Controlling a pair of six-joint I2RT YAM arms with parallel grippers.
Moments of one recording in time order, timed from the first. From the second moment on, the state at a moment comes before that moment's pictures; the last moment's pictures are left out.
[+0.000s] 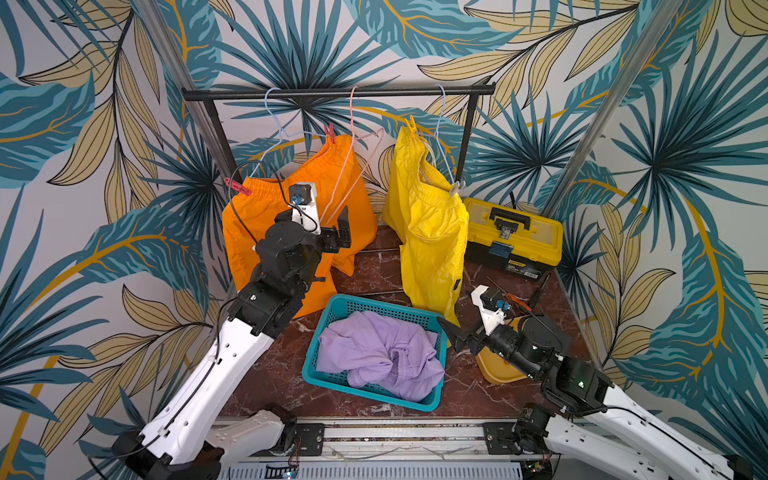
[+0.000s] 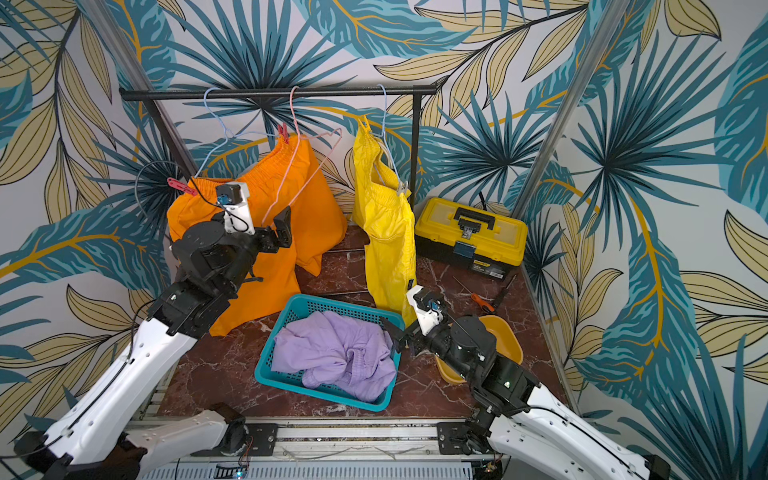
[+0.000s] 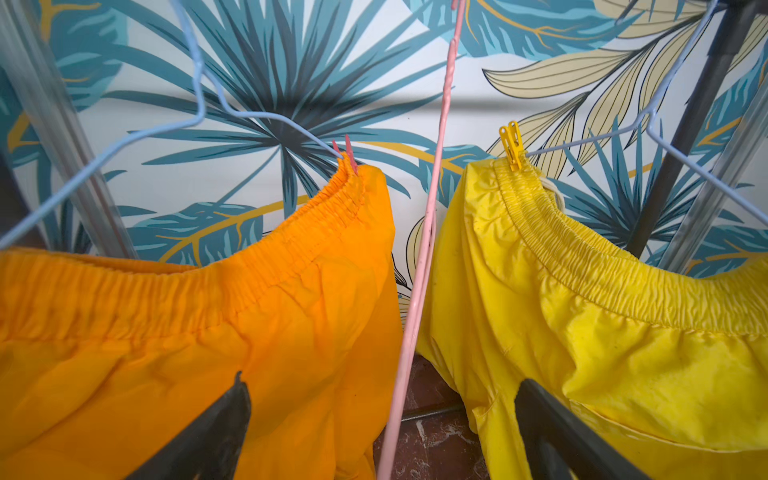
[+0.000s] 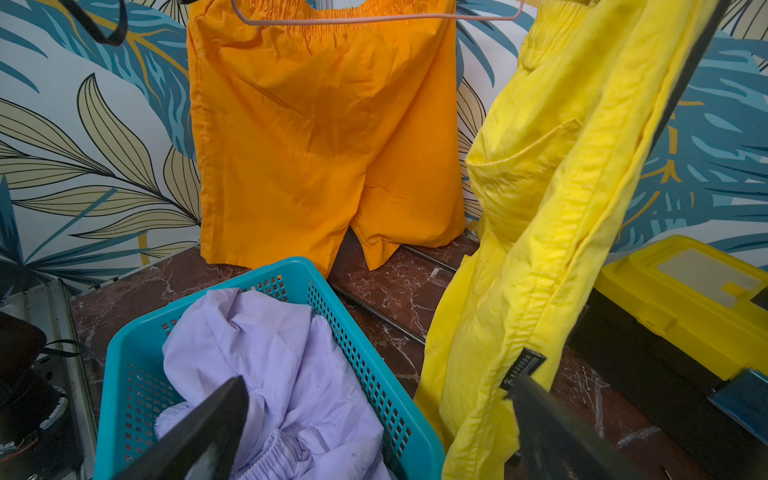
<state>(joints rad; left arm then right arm) -0.48 1.05 1.30 -0.23 -0.38 -0.10 0.84 0.64 0.73 -0.23 0.17 -0.01</state>
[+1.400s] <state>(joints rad) -0.67 1.65 1.98 -0.27 -0.07 -0.42 0.84 0.52 0.67 -0.26 0.39 0.08</state>
